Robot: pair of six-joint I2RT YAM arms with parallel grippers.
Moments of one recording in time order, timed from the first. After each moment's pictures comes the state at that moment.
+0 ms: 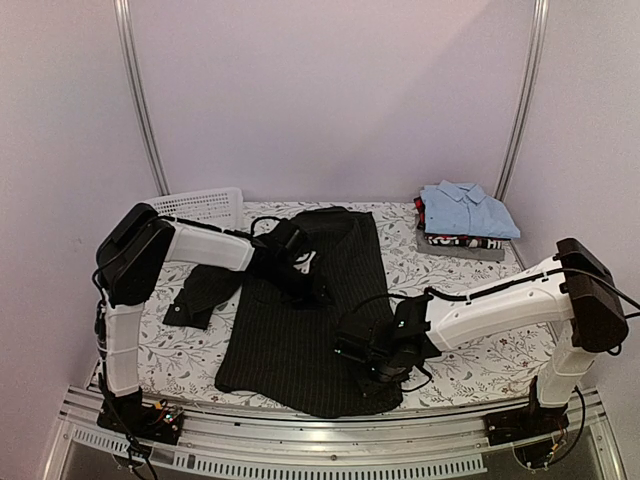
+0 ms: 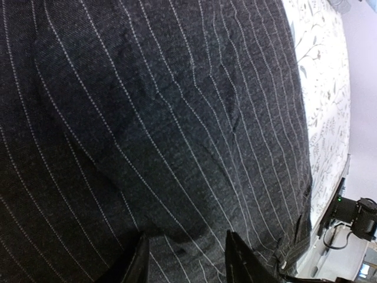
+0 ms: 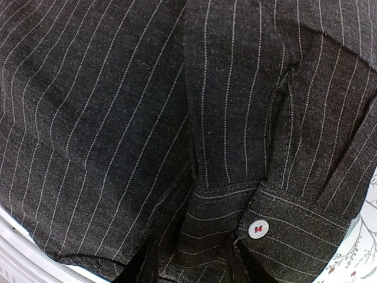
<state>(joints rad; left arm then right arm) -0.72 2.11 1.36 -0.27 0.44 -0.63 1.29 1.79 1.12 -0.70 0.18 0.77</state>
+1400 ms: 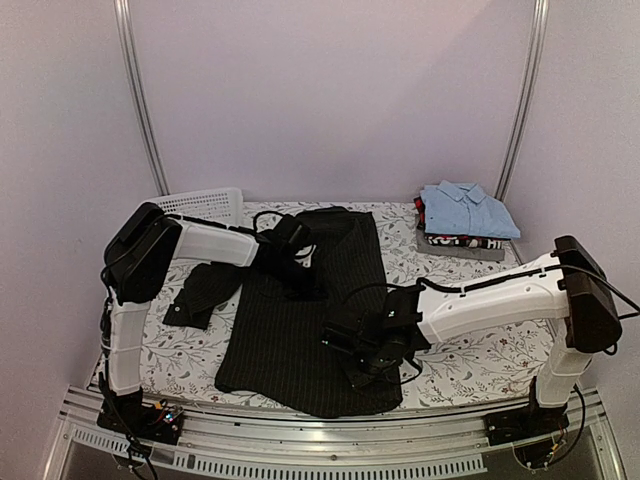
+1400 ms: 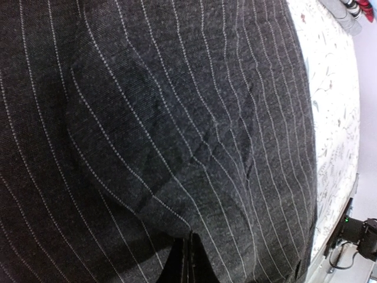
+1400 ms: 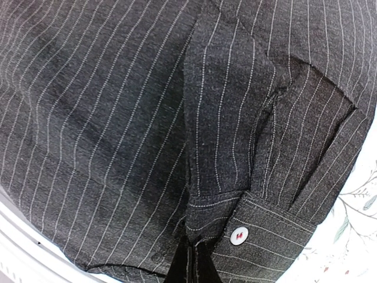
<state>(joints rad) -0.70 2.16 1.44 -0.28 0.36 -0.62 1.30 1.82 1.24 -0.77 0.23 0.79</state>
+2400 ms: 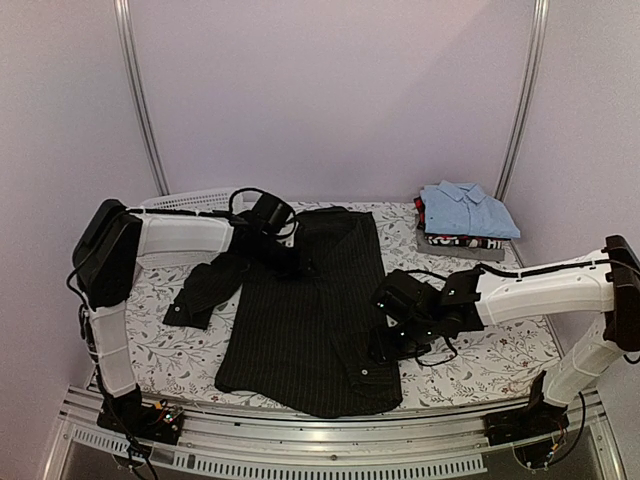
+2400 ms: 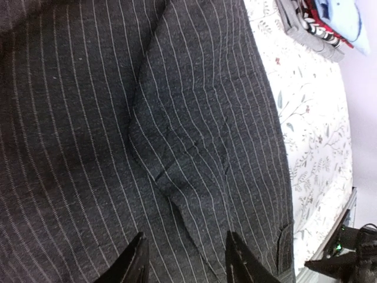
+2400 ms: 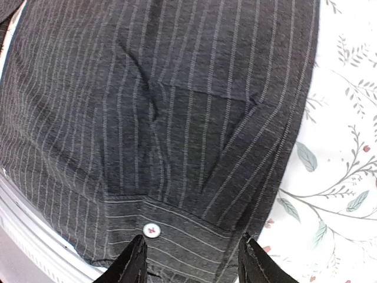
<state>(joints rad) -0.66 1.99 1.39 -0.33 0.27 -0.58 1.11 1.56 0.97 -0.56 0.08 0.83</state>
